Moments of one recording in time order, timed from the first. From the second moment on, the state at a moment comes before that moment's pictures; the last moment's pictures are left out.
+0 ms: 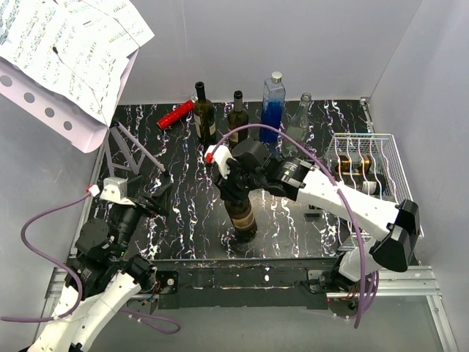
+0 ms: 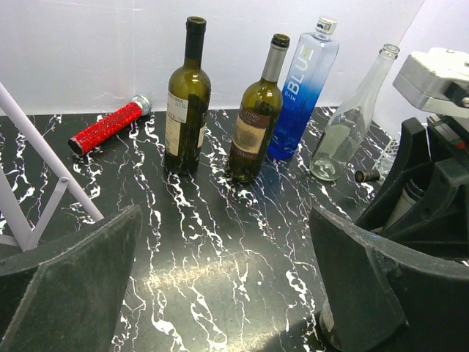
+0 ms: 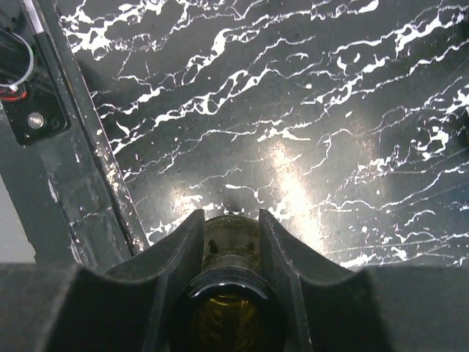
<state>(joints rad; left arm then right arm) -0.59 0.20 0.66 -0.32 -0.27 -0.16 1.04 1.49 1.44 -0.67 -0.18 -0.11</state>
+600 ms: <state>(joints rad) -0.59 0.27 0.65 -0.32 -0.23 -0.16 1.08 1.38 1.24 -0.40 -0.18 -0.09</state>
